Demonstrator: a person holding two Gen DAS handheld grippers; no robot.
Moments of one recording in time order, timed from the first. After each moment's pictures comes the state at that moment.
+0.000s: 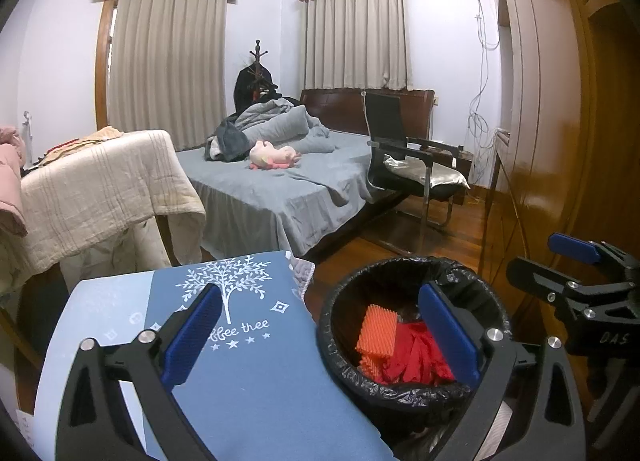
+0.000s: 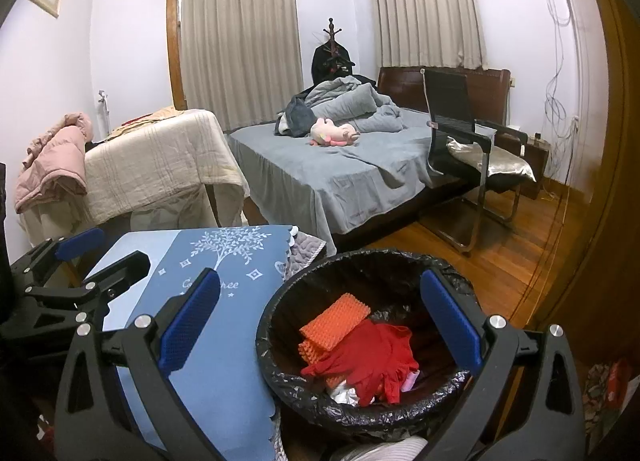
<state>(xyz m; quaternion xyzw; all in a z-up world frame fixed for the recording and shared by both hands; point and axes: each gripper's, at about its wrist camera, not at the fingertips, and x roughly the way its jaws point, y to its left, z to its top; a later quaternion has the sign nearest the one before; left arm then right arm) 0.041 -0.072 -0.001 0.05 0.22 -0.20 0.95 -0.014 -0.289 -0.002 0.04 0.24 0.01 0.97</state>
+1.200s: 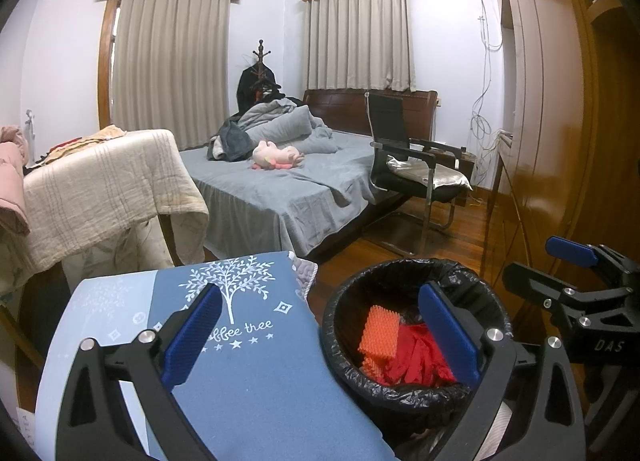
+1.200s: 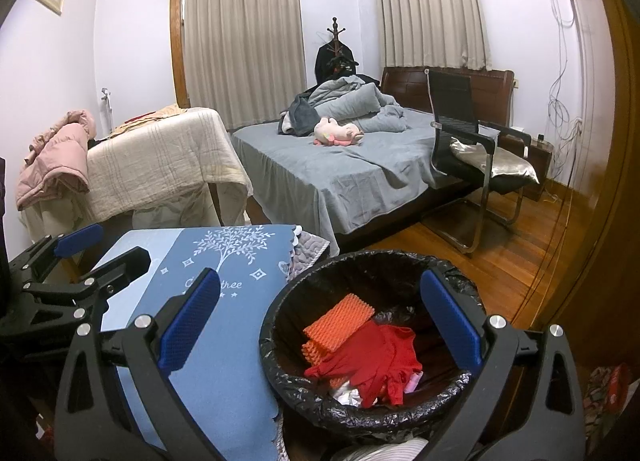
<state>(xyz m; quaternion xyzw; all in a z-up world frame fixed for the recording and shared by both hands) 0.039 -0.069 0.001 0.05 0.22 -0.20 0.96 -0.012 -0.283 0.001 0.04 0.24 0.01 0.97</state>
